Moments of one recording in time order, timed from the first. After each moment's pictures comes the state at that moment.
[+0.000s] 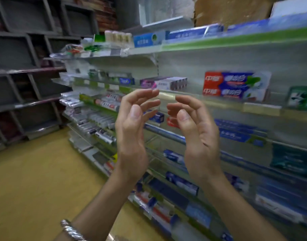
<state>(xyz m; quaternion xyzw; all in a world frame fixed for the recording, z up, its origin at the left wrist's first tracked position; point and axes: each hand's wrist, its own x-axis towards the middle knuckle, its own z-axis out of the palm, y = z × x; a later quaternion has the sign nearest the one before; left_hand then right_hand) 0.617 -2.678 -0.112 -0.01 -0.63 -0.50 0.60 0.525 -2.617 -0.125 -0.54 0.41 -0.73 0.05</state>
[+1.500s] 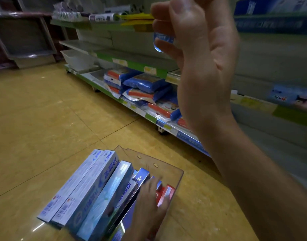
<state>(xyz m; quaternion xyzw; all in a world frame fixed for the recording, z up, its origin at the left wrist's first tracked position) 0.691 -2.840 -1.133 0.41 -0.81 -0.33 0.25 0.610 -2.814 -0.819 -0.59 0.26 -0.76 0.07</state>
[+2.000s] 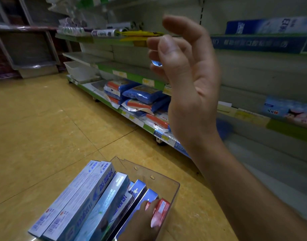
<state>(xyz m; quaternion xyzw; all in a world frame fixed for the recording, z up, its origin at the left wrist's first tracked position) 0.693 -2.863 -1.150 0.42 -0.85 -0.31 -0.04 0.604 -2.810 -0.821 -0.58 0.28 -0.76 0.09</state>
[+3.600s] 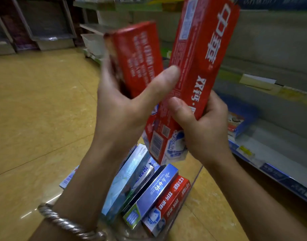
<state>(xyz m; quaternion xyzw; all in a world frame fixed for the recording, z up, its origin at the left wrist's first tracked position) 0.754 -2.864 -0.908 0.18 -0.60 -0.48 0.62 0.639 -2.816 -0.925 -0.56 0.39 -0.70 0.23</state>
